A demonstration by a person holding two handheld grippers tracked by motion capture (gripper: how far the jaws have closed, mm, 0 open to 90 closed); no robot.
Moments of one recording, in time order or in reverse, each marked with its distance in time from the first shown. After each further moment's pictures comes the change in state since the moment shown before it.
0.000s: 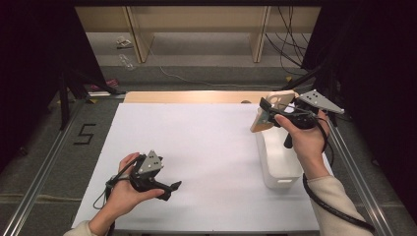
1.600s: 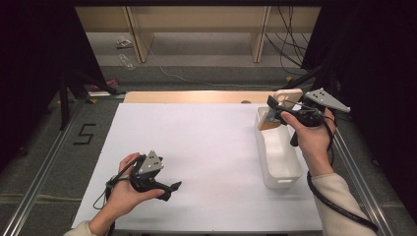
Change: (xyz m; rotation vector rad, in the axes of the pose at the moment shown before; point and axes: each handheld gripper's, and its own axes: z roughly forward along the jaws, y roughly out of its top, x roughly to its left) left arm 0.000 -0.001 0.000 0.000 -0.001 -0.002; right arm -0.018 0.001 -0.003 0.013 -0.063 -0.003
